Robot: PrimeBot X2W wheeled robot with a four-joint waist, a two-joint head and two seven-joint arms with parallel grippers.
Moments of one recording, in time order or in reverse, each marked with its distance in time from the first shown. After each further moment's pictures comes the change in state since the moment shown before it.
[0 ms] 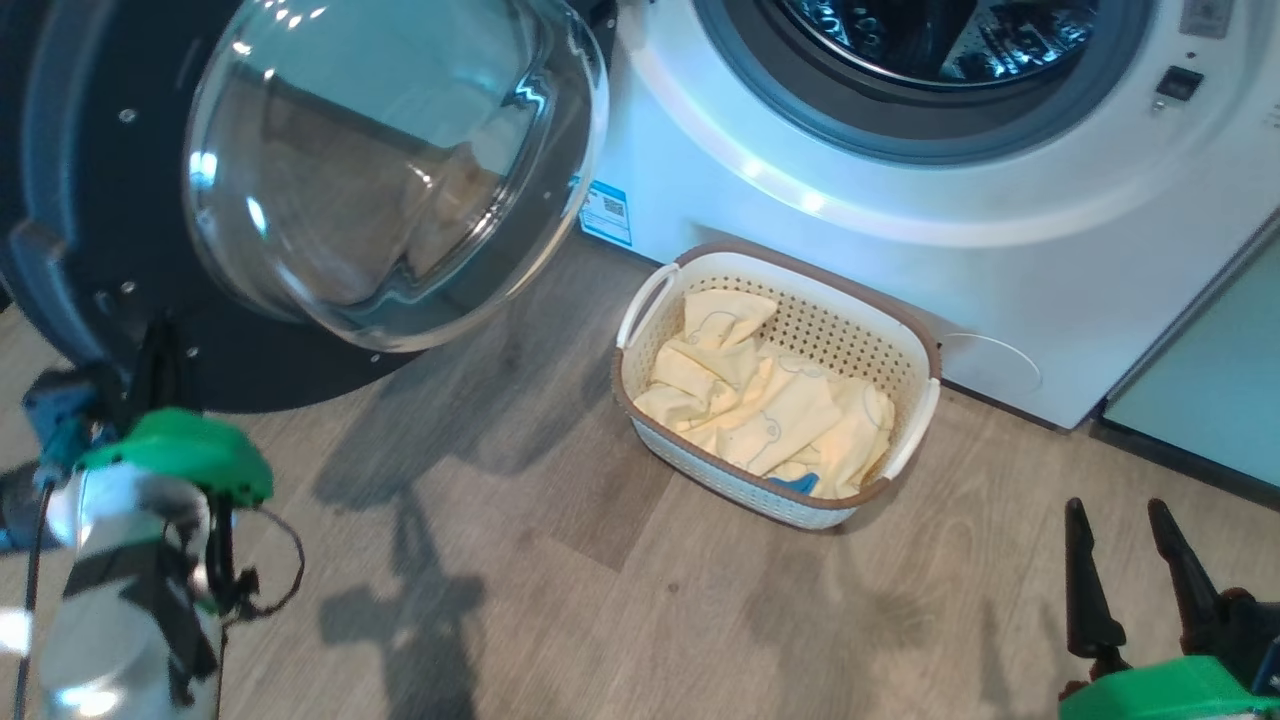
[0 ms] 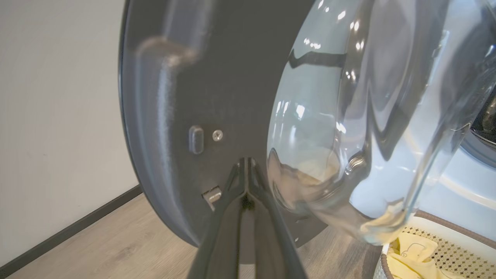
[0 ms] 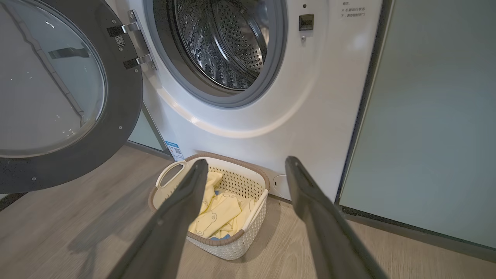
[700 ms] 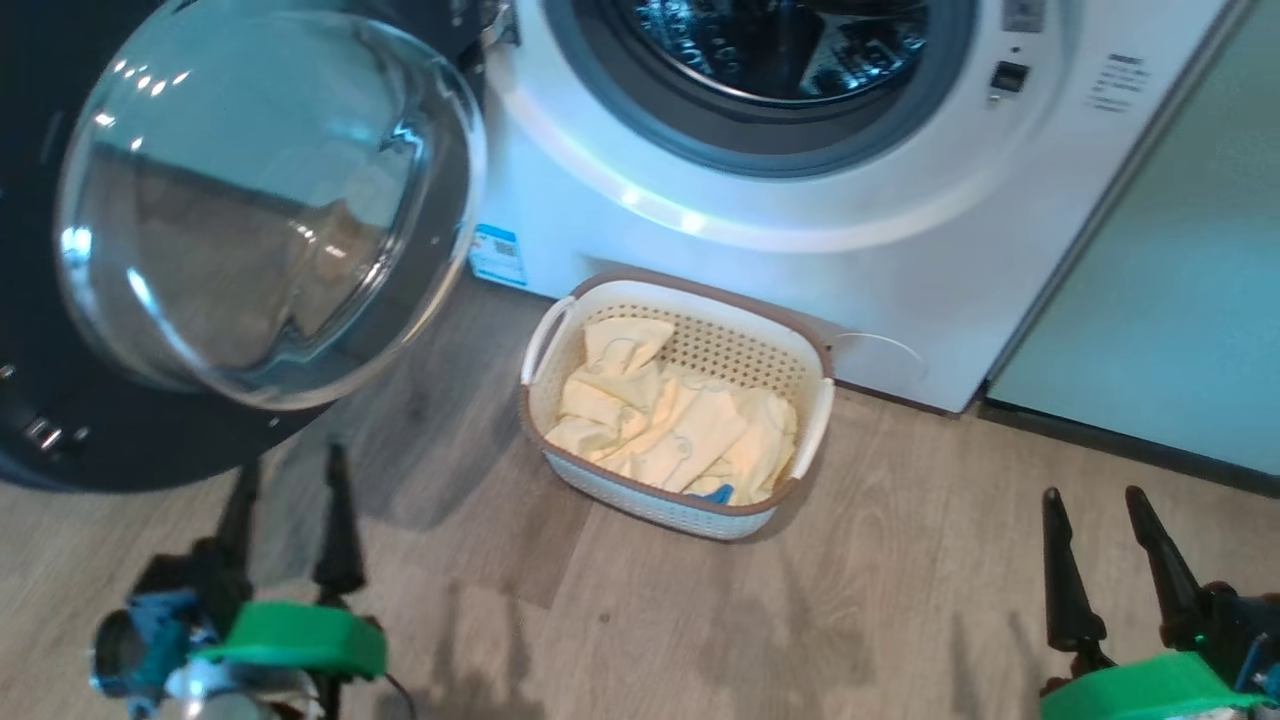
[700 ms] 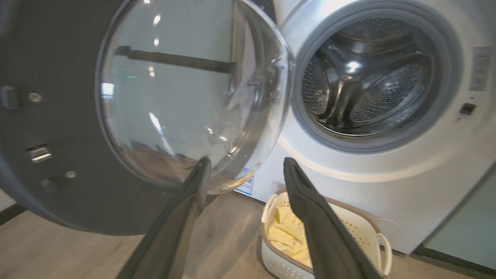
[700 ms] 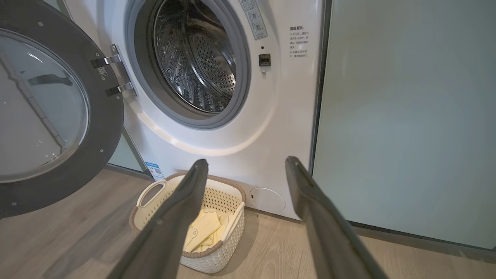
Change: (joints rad) left arm 0.449 -0.159 -0.047 -0.524 -0.010 -0.061 0.000; right arm 0.000 0.004 0.032 -0.041 0.000 0.000 0.000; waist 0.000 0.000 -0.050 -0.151
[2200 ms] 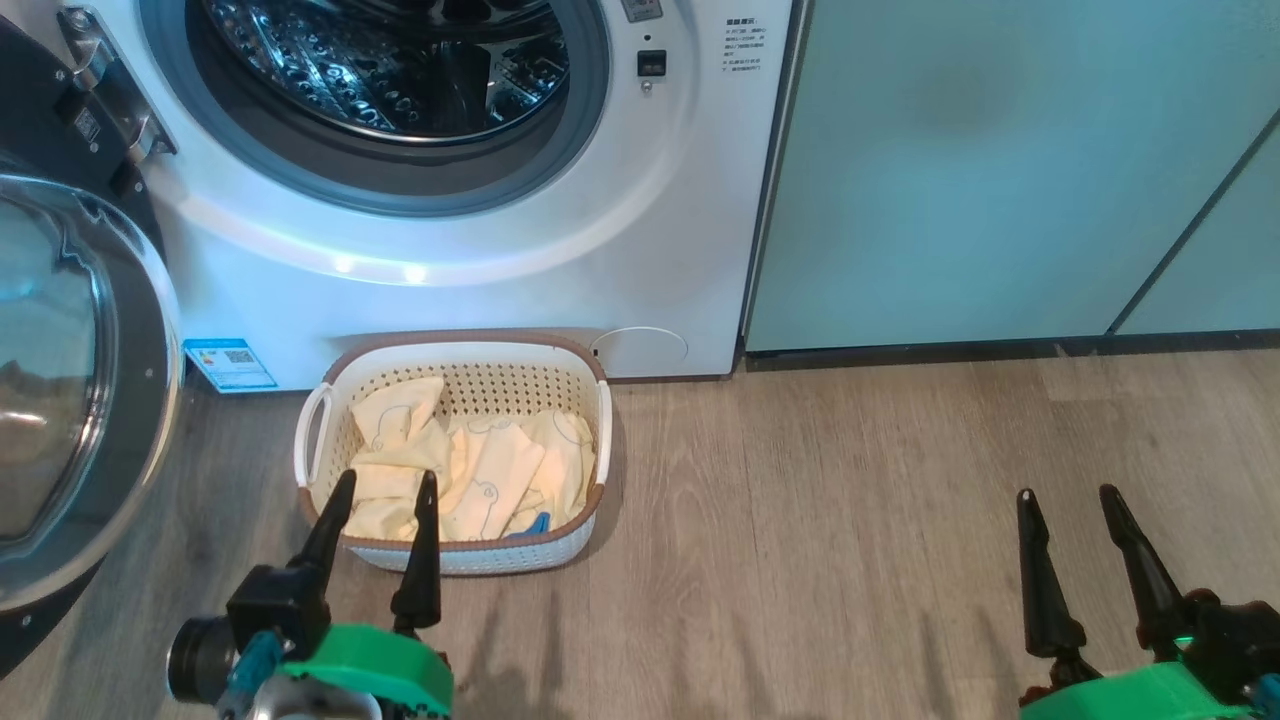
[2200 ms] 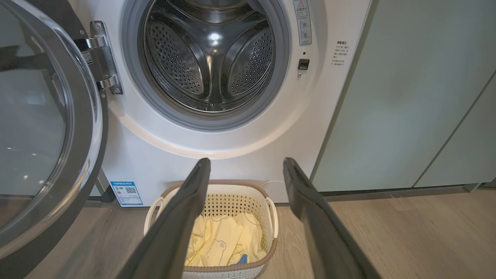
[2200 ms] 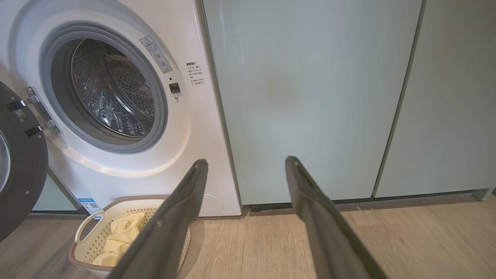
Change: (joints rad) left arm 0.031 0.014 -0.170 -0.006 0.028 0.052 0.028; right arm 0.027 0.001 0.049 -0.067 0.025 0.000 0.000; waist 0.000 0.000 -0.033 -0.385
